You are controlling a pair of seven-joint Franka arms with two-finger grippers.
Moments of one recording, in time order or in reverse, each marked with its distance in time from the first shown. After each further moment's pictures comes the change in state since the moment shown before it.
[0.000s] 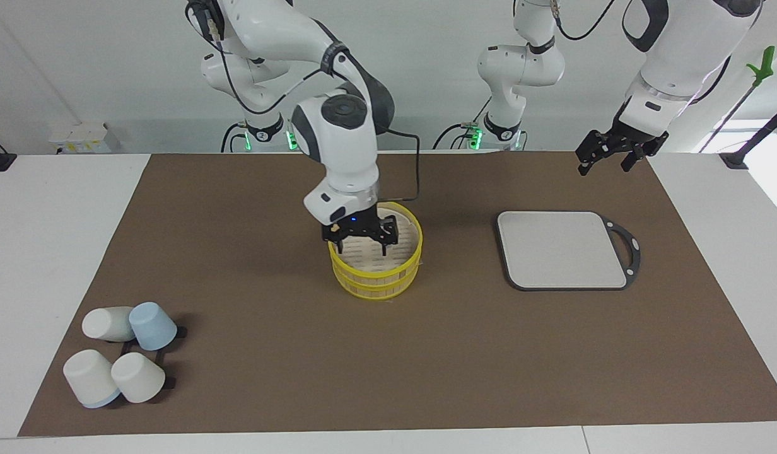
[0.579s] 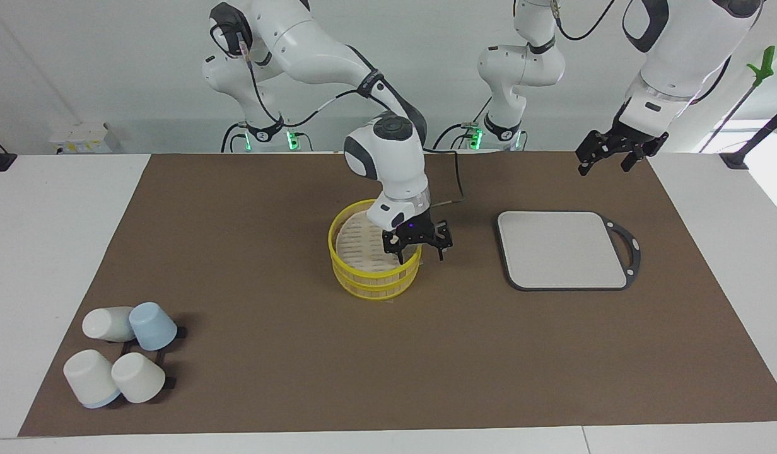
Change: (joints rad) left arm 0.001 0.001 0.000 0.000 0.000 -0.001 0.000; right arm 0.208 0.180 0.023 -0.077 0.008 0.474 0.148
